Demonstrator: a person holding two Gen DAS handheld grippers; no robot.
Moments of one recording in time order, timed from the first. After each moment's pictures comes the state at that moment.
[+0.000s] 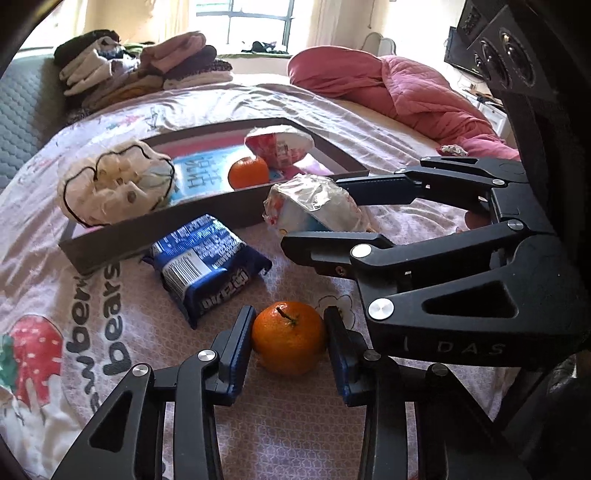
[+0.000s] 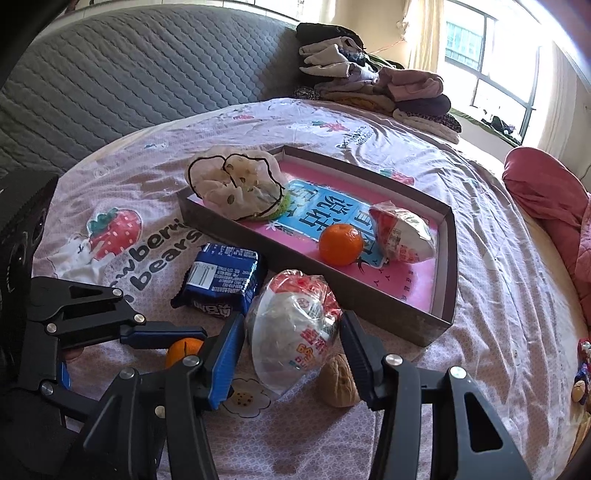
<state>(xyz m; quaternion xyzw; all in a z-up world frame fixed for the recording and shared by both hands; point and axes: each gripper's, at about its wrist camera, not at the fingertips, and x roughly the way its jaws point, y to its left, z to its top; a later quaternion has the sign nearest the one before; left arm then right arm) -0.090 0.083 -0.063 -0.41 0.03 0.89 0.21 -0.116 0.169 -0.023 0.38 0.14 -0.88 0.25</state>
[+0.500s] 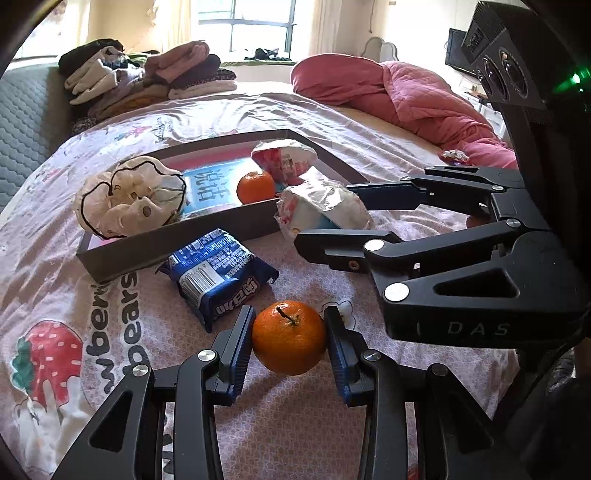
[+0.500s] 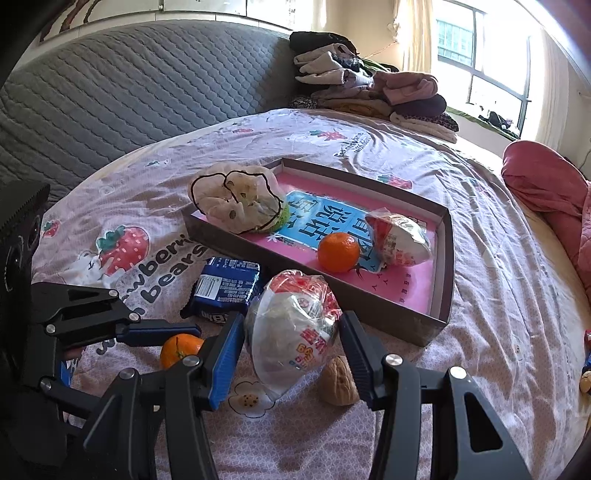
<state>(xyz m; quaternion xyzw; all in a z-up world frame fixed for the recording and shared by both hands) -0.082 0.077 -0.049 -0.40 0.04 0.89 0.20 -0.113 0.177 -0.015 0.37 0.11 -0.89 0.25</state>
